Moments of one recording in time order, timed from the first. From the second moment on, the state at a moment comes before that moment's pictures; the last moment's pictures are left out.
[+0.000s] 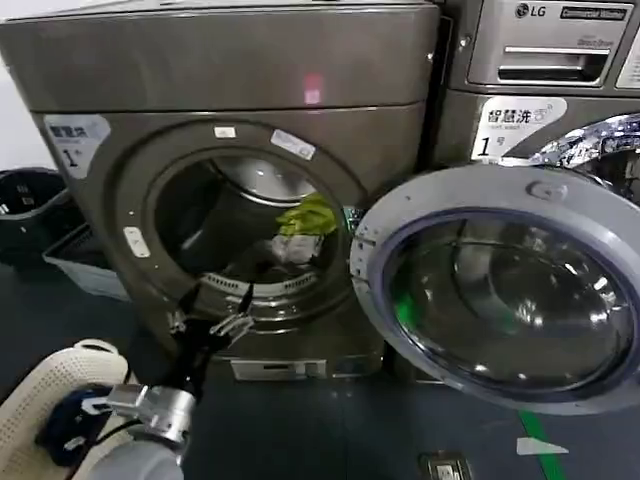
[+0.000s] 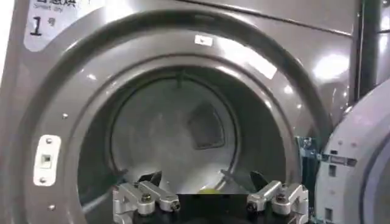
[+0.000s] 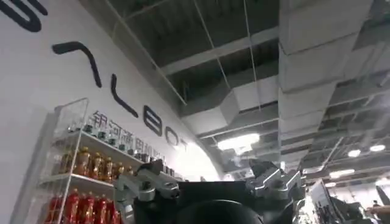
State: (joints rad) left arm 1.38 -1.40 -0.53 -2.32 -0.25 0.34 0.01; right arm -1.75 1.08 2.50 1.87 0.91 -0.22 -0.02
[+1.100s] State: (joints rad) left arm 1.29 -1.40 -0.52 -2.21 -0.23 0.30 0.01; right arm -1.76 1.07 2.51 1.89 0.85 -0.25 -0.03
